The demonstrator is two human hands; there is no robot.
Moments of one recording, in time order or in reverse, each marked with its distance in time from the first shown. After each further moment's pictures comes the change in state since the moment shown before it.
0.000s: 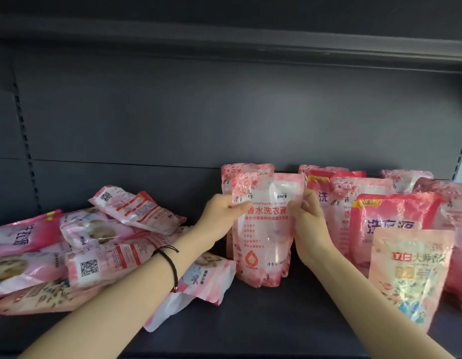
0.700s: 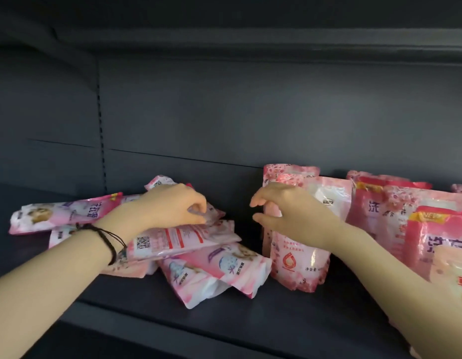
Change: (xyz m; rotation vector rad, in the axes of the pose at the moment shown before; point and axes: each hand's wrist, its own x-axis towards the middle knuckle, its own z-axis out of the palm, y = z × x) left_hand -0.054 0.004 -0.149 1.320 -0.140 0.082; right_hand -0.015 -0.046 0.063 -1.145 -0.789 -0.718
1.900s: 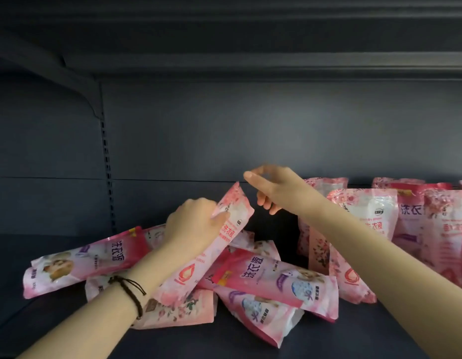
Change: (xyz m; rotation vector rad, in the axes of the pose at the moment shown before) left_hand -0.021 -0.057 -0.004 -0.368 0.416 -0.189; right_hand 0.122 -0.079 0.028 0.611 0.176 0.476
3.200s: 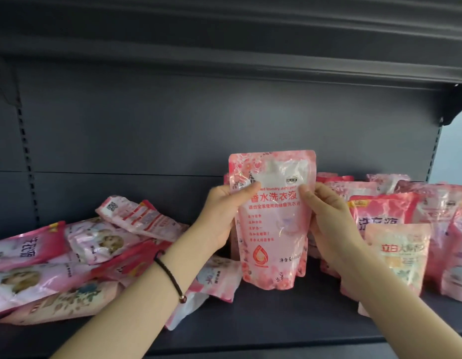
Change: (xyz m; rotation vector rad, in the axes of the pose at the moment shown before) left_hand 0.008 0.185 0.079 -1.536 -0.329 -0.227; right_hand -0.126 0.101 -0.136 0.700 0.460 0.046
